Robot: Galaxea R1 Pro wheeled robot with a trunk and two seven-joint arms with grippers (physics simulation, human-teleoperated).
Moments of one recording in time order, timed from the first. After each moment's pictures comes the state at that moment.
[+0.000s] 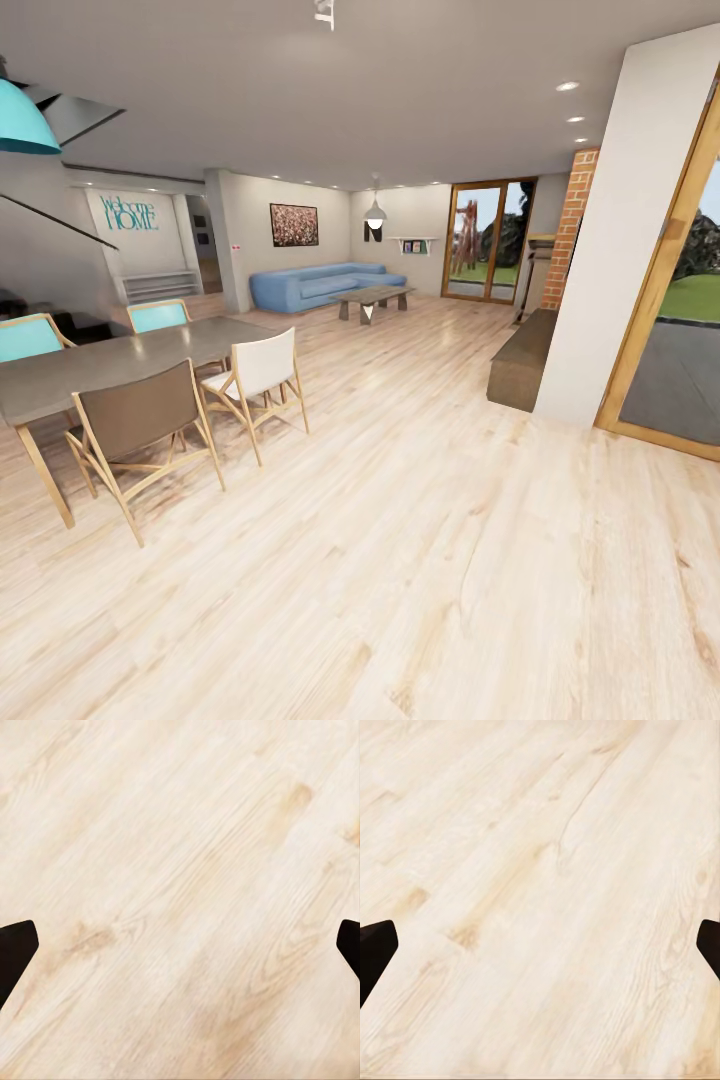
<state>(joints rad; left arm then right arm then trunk) 0.01 0.01 0.01 -0.66 0.01 -0.08 0.00 0.00 0.02 0.01 -0.64 0.00 -0.36 -0.12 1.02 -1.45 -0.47</state>
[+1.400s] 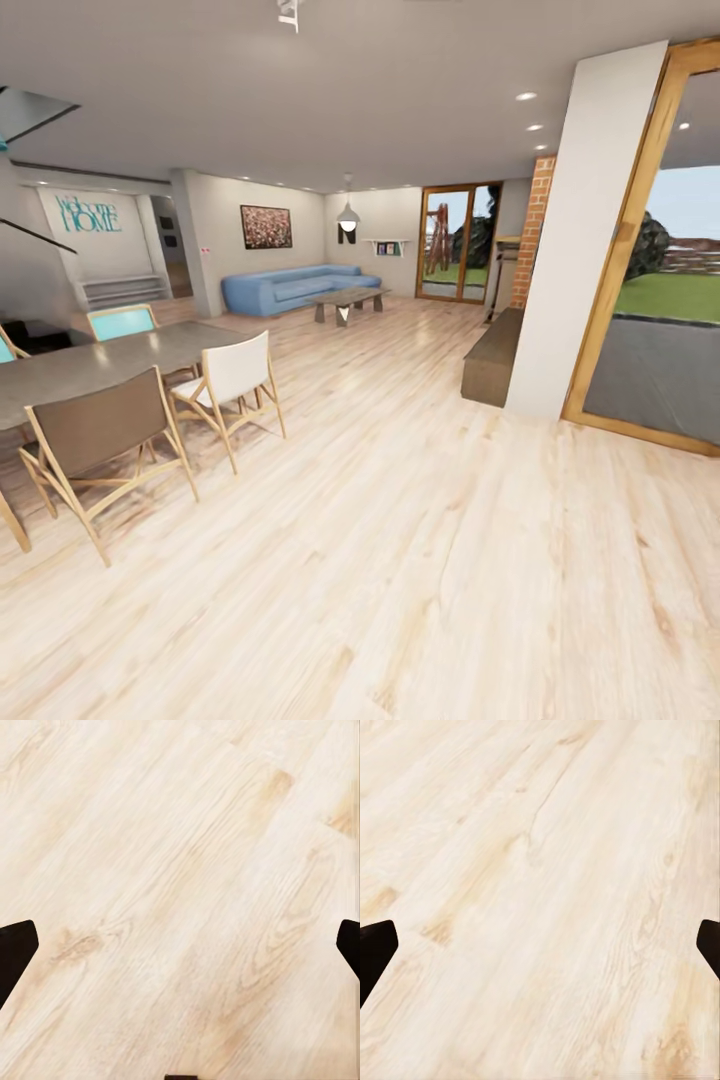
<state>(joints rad) 0.01 0.02 0.01 -0.62 0.01 -0.09 0.00 0.00 0.02 0.00 -0.62 0.00 -0.37 -0.13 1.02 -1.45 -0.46</state>
